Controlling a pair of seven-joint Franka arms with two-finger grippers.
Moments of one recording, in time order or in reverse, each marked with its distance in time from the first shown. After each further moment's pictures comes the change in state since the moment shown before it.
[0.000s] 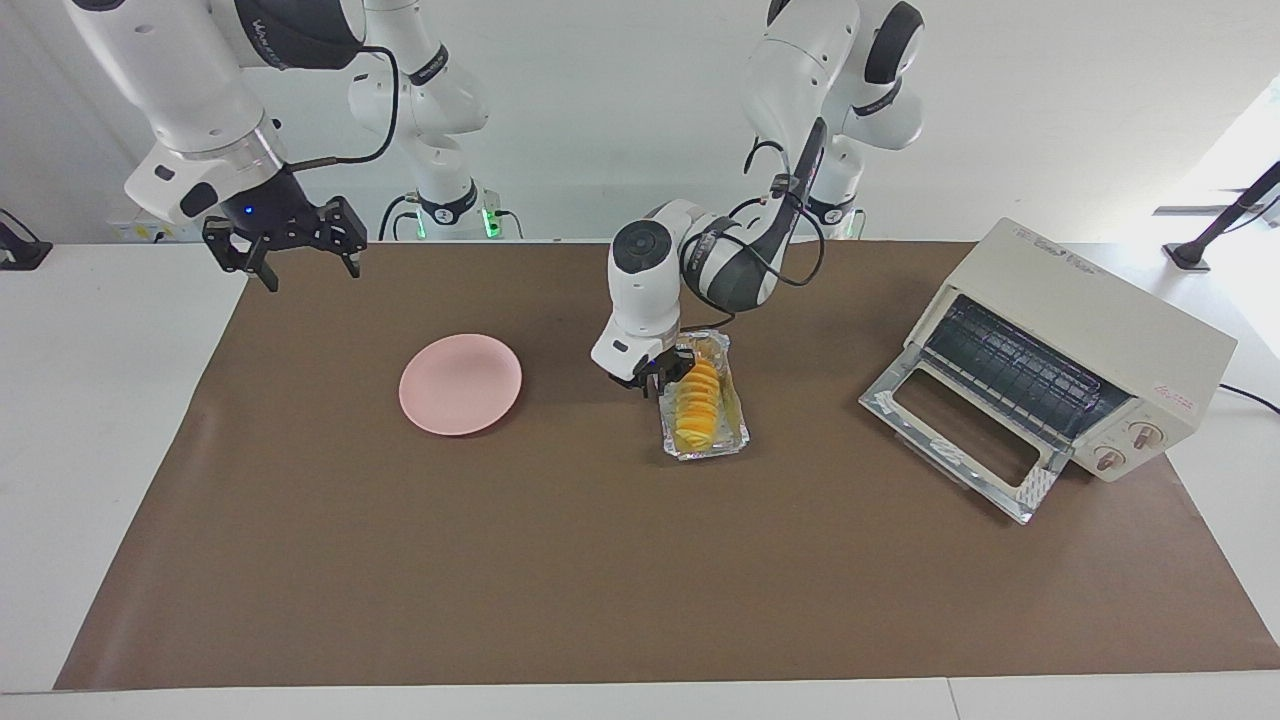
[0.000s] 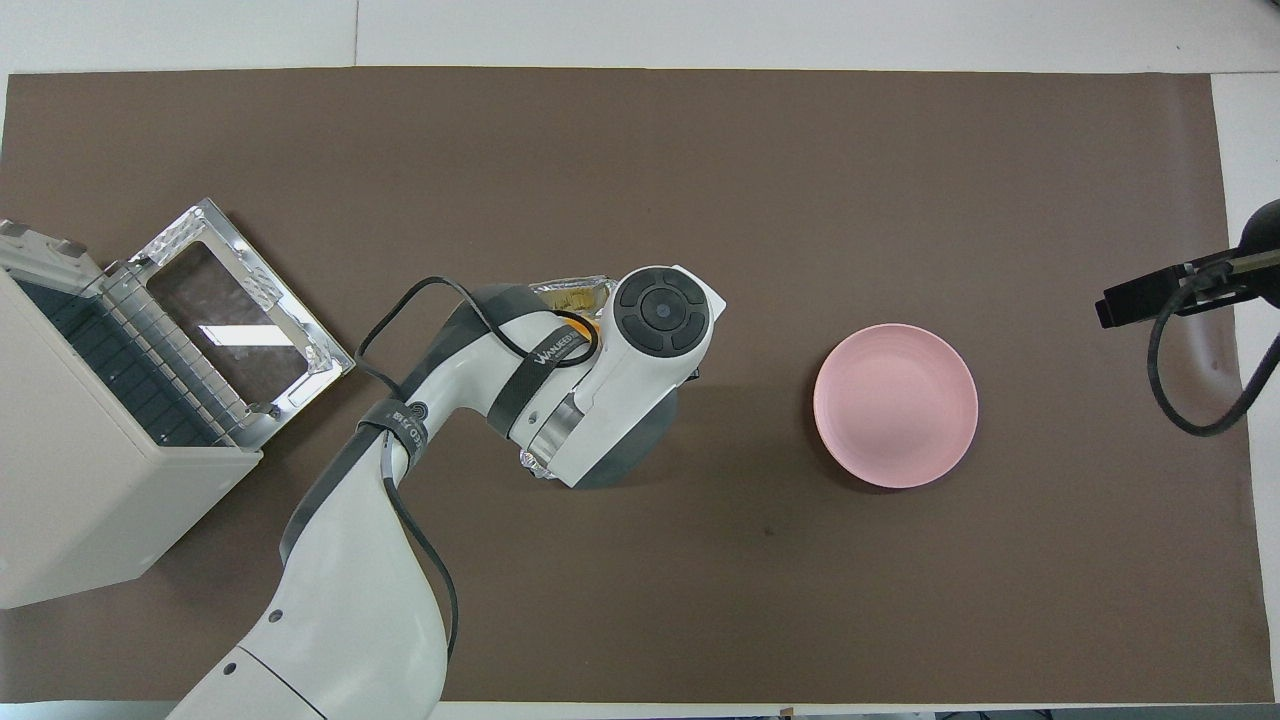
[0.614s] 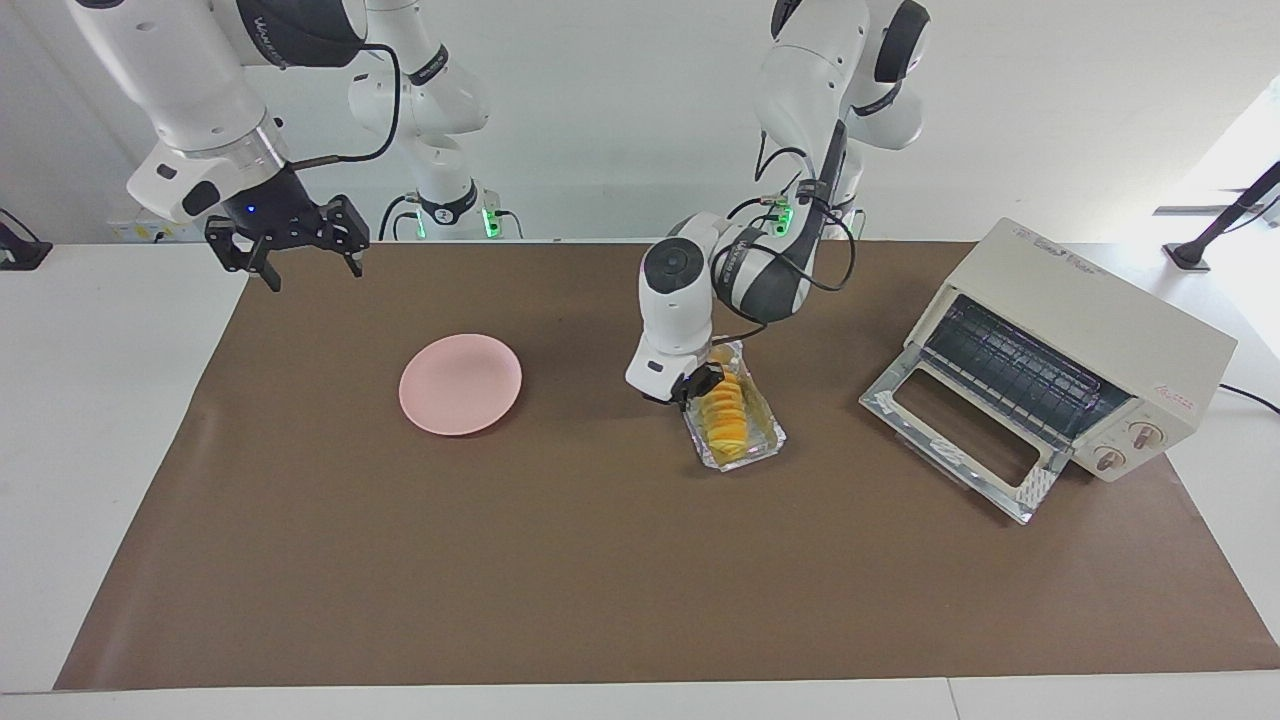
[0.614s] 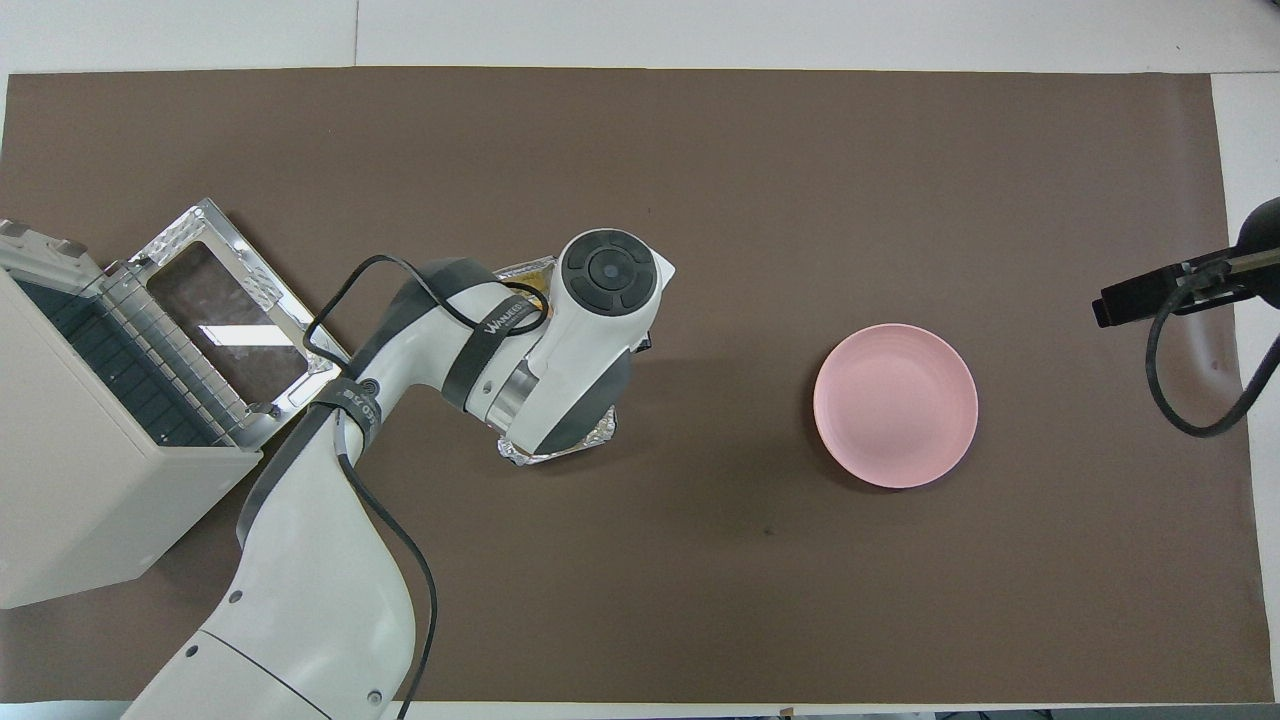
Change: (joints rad) left arm 0.016 -0.002 0.205 0.047 0.002 -0.099 -0.020; right arm 0.006 -0.007 0.003 0.003 0.007 -0.002 0.000
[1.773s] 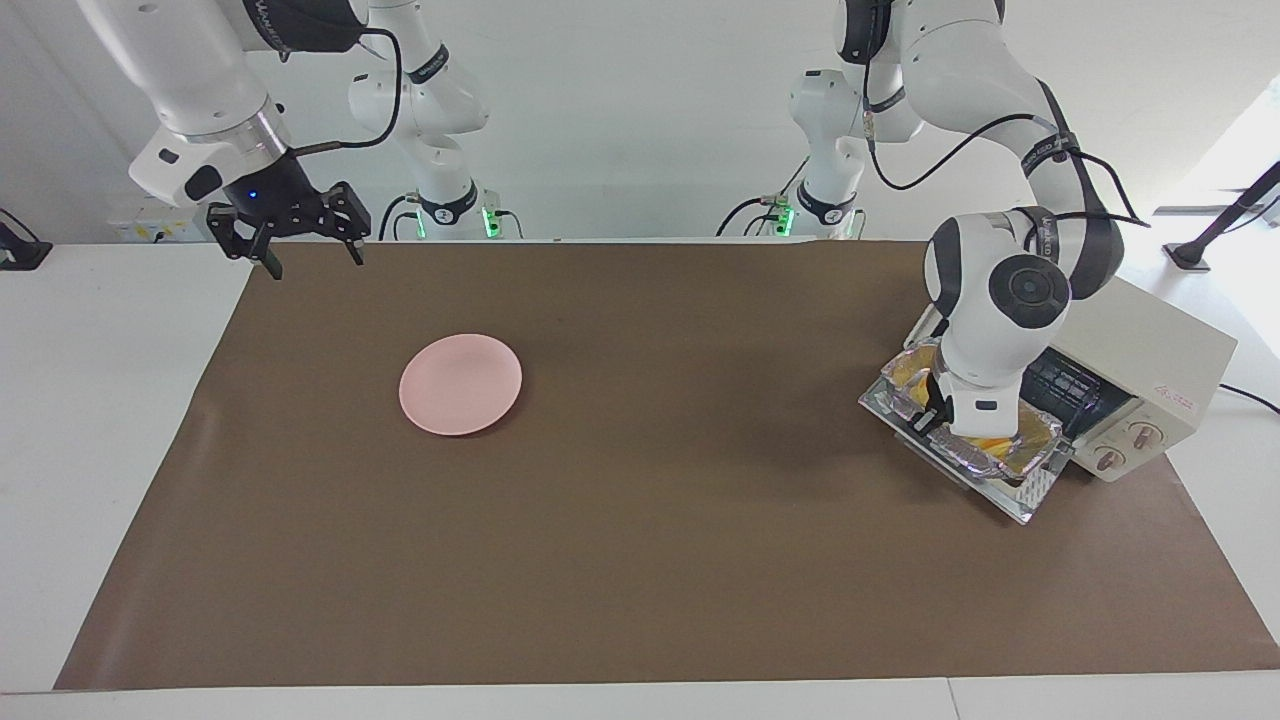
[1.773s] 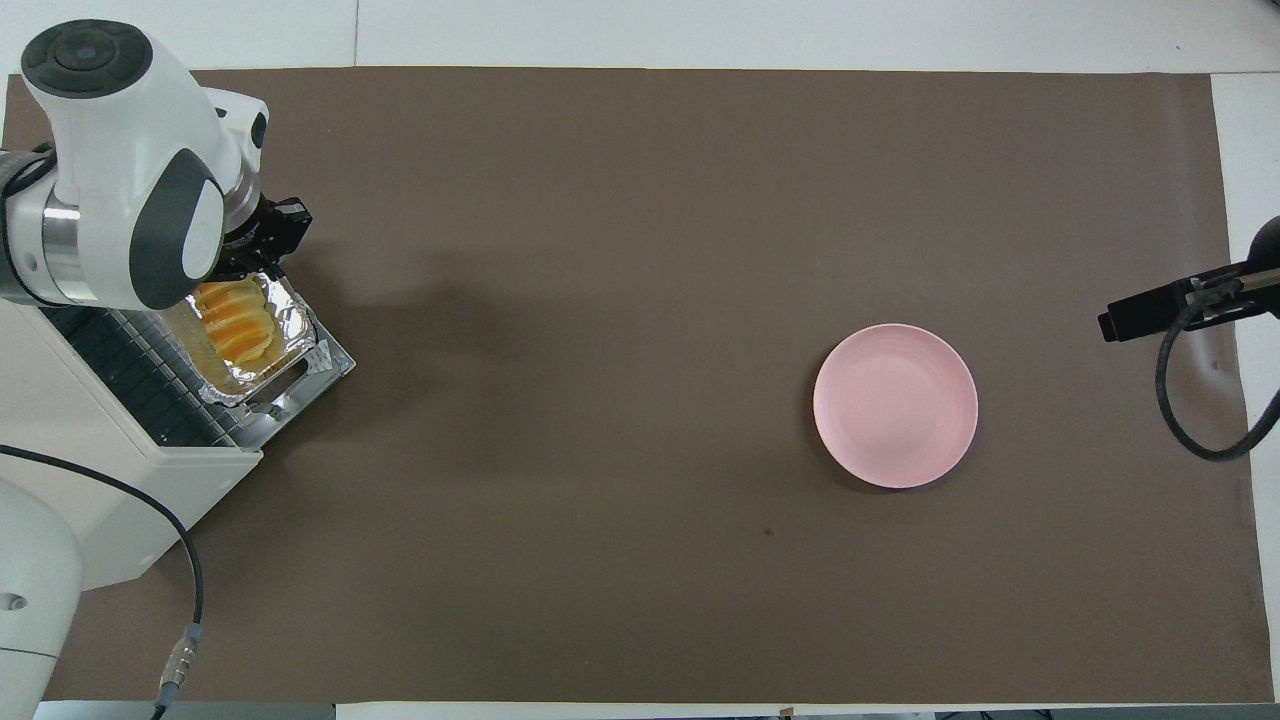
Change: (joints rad) left arm 0.296 -0.084 0.133 0.045 0.002 -0.151 0.136; right arm 0.001 -0.024 -0.006 -0.018 0.000 -0.028 0.000
